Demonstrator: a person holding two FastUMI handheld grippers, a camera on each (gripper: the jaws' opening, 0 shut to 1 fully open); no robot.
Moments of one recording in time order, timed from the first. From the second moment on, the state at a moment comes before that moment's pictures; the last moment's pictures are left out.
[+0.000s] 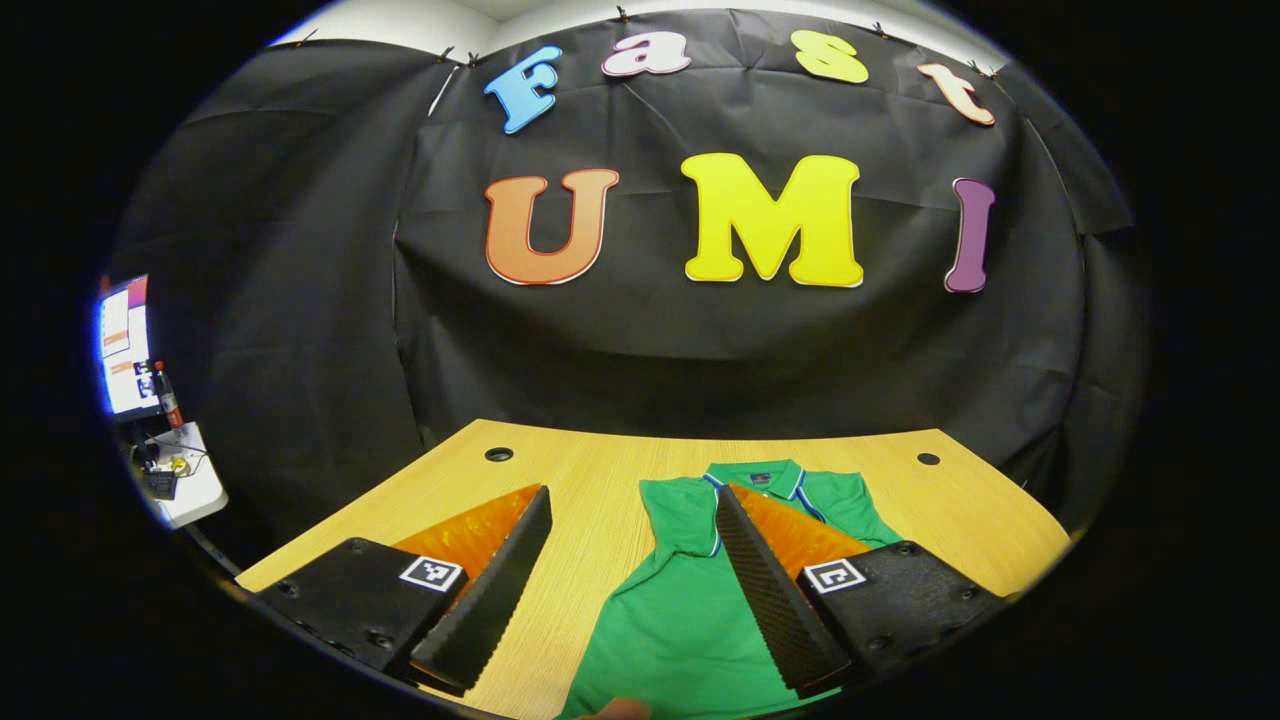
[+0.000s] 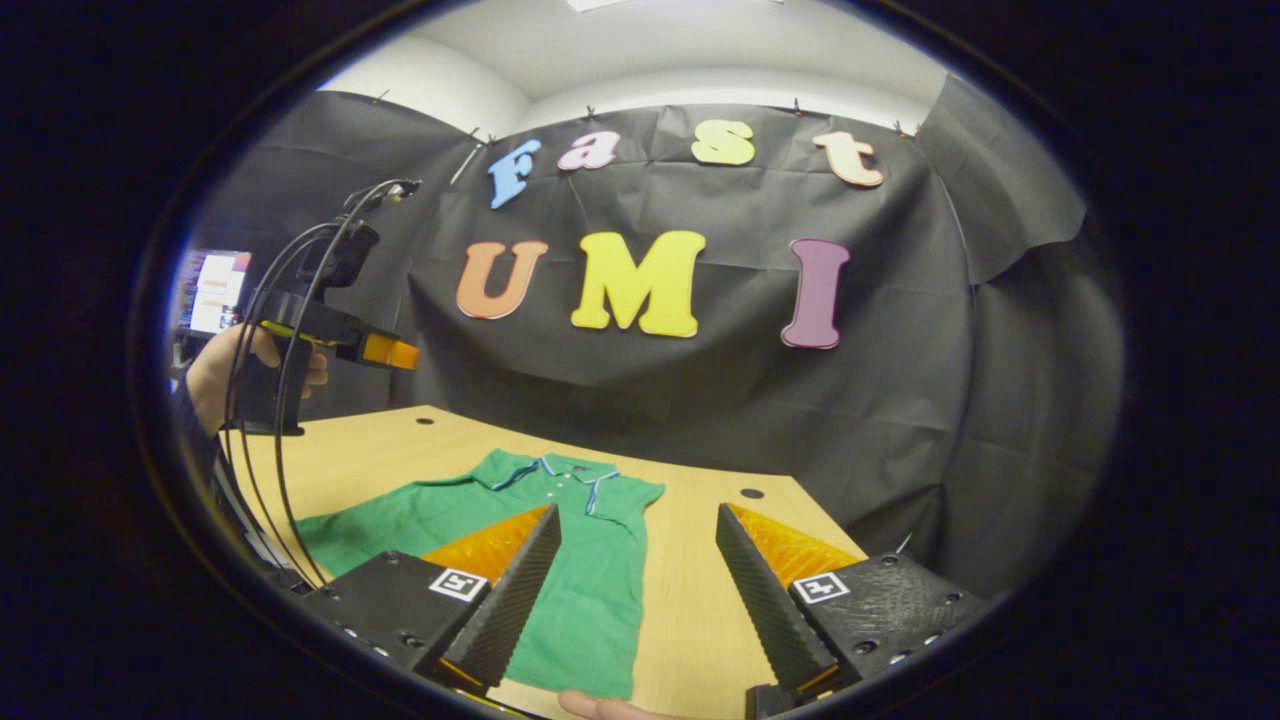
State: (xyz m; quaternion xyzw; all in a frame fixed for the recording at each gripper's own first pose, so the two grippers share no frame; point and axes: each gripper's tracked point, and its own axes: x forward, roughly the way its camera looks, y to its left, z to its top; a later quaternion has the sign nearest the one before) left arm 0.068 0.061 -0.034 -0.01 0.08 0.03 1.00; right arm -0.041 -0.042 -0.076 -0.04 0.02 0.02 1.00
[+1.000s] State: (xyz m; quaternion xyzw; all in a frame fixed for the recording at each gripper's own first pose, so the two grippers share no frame) left arm -0.037 0.081 -0.219 -0.01 0.20 0.01 0.98; right arm -0.053 -0.036 -0.180 0.00 0.11 0.02 0.99
